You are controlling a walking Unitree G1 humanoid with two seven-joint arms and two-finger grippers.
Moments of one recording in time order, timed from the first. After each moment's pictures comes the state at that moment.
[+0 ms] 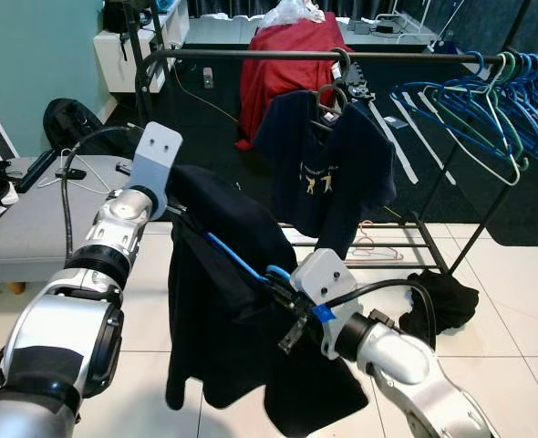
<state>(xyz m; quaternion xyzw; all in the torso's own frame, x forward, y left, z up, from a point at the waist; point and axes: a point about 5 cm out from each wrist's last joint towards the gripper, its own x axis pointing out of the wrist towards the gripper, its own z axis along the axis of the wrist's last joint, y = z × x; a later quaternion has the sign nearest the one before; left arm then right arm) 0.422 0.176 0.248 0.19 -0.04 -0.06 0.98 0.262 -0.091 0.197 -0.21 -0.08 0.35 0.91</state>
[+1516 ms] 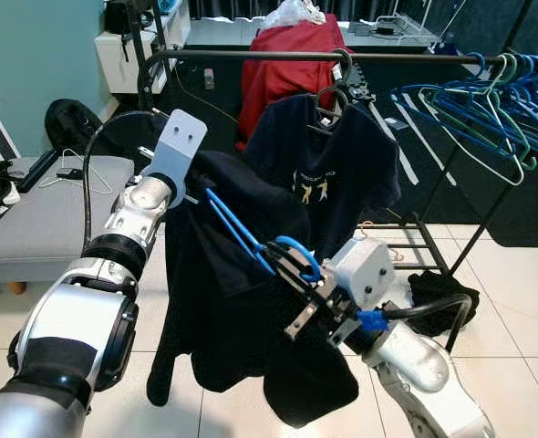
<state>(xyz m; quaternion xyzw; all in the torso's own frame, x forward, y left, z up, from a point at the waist) 0.425 0.161 0.265 0.23 -0.07 -0.05 0.97 0.239 -0.089 0.221 -0.10 -0.20 0.38 0.90</state>
